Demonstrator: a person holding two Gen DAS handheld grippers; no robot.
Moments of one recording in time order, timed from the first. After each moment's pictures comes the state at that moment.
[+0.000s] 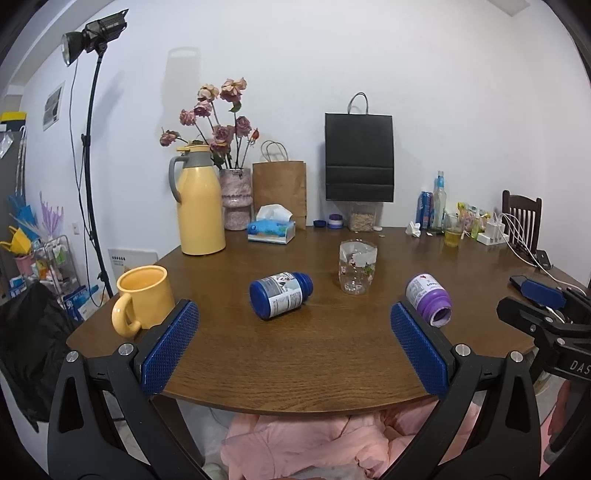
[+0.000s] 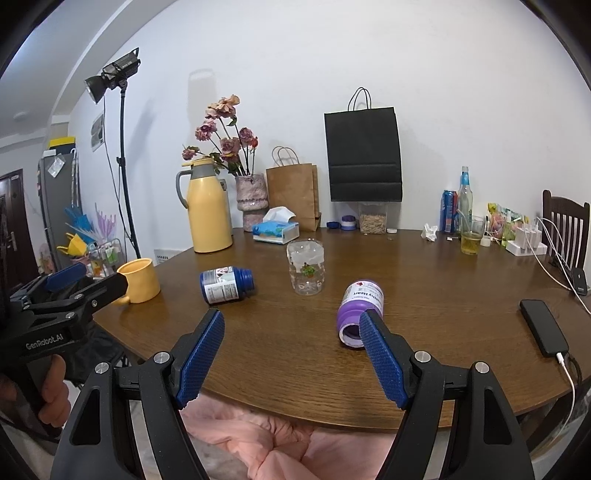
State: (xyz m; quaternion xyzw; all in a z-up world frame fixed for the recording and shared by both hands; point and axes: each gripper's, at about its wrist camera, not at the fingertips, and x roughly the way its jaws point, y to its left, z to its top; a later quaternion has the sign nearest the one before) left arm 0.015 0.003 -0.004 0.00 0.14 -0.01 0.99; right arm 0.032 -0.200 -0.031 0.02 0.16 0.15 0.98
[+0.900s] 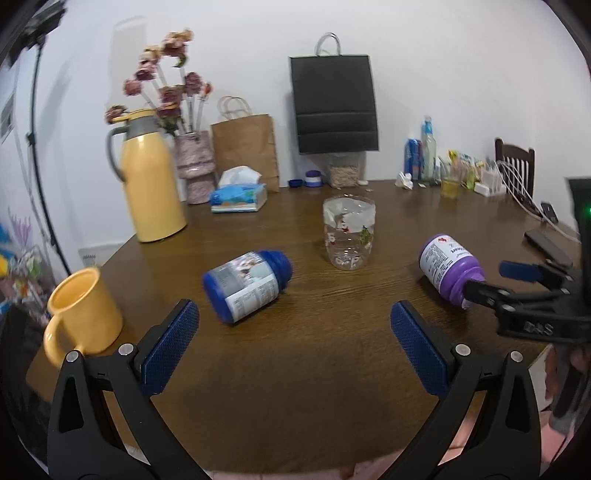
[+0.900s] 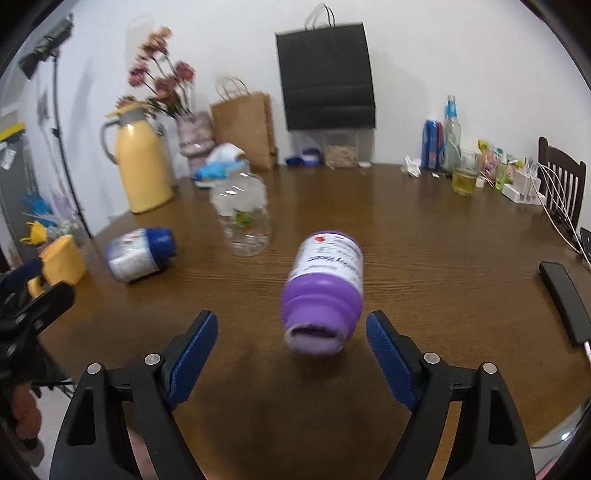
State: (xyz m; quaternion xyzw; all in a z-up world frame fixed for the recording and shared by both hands) left arm 0.136 -0.026 -0.047 0.06 0.22 -0.06 0.97; right arm 0.185 -0.210 -0.088 0.03 0.30 0.07 0.95
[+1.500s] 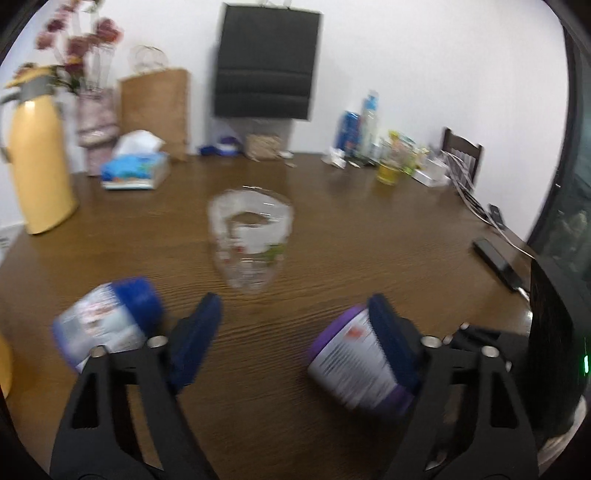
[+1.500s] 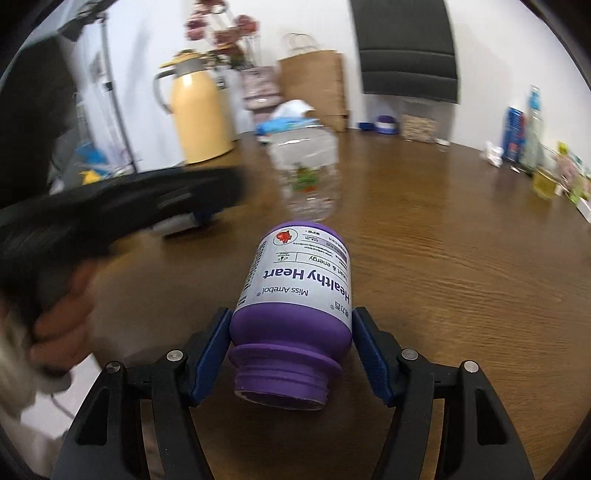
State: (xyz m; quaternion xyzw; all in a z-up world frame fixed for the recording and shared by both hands) left arm 0.237 -0.083 -0.049 0.00 0.31 -0.23 0.92; right arm 0.194 -0.192 -0.113 -0.03 0.33 0.25 0.91
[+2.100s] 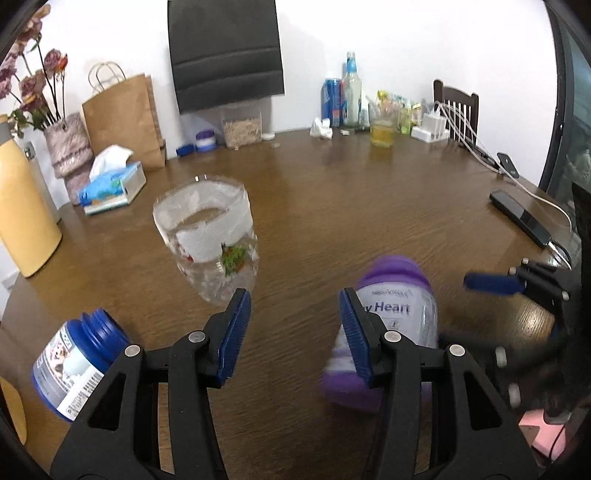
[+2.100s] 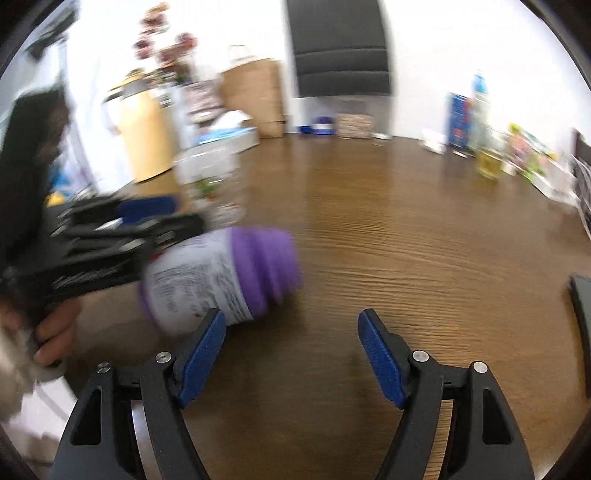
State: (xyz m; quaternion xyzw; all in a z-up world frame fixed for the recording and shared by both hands) left arm 0.258 -0.127 -0.076 0.10 0.33 -0.21 0.92; right arm 0.226 -0.270 -0.118 0.03 0.35 0.11 0.93
